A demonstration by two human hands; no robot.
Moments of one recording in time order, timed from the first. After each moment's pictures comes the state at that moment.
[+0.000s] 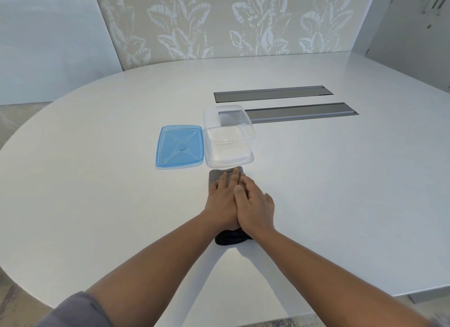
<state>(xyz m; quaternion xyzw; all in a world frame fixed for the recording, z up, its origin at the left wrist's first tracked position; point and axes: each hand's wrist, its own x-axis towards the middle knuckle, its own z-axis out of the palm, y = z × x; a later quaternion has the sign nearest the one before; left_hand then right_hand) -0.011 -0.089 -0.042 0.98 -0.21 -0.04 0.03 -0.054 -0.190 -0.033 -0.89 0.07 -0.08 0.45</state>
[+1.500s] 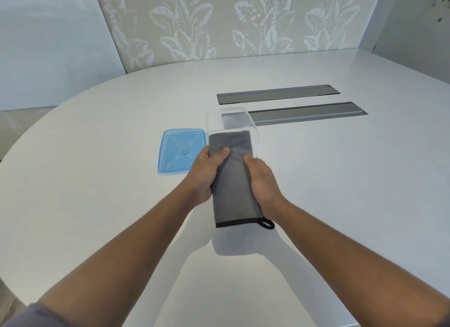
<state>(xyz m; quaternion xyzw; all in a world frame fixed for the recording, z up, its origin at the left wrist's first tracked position) 0.038 -0.055 0.035 0.59 0.04 -0.11 0.80 0.006 -0.203 0.016 -0.71 0.08 -0.02 0.69</state>
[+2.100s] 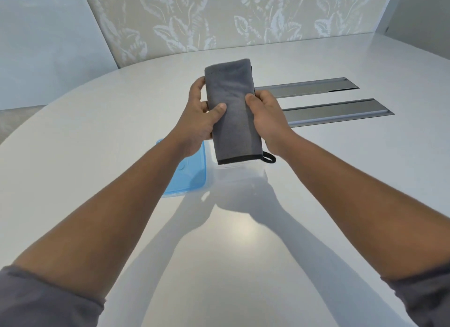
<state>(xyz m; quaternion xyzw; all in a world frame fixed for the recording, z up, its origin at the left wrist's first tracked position) 0.180 -0.044 0.104 0.72 -0.09 -0.02 0.69 0.181 -0.215 0.100 -0.74 0.03 -0.09 0.66</state>
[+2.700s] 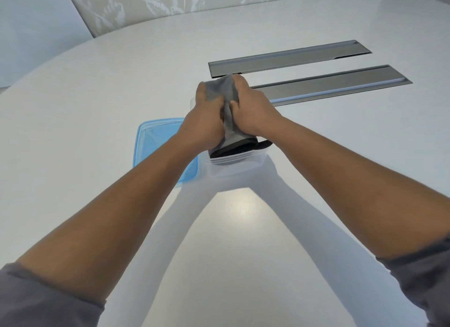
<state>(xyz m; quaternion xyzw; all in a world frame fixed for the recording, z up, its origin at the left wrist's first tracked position) 0.213 -0.066 0.048 0.95 -0.11 0.00 0.28 0.225 -0.216 0.052 -0.94 -0.09 -0.04 0.32</state>
